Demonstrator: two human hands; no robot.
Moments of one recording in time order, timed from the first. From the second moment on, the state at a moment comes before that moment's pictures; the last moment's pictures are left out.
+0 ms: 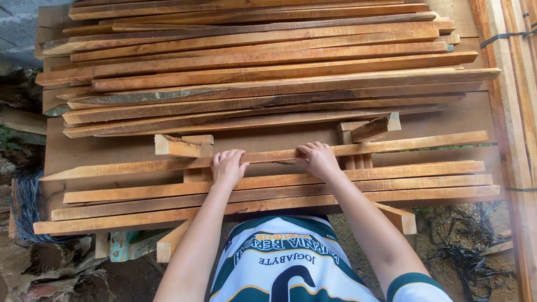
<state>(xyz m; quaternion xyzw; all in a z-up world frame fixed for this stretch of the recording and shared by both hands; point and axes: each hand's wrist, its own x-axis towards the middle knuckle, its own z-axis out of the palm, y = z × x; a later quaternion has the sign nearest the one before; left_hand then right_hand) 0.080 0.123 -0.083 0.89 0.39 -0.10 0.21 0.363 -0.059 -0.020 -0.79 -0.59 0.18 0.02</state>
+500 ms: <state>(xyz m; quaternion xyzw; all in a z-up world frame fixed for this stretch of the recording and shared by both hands) 0.200 0.247 -0.018 0.88 0.42 -0.01 0.22 0.445 0.079 -0.011 -0.81 -0.55 -0.05 0.18</state>
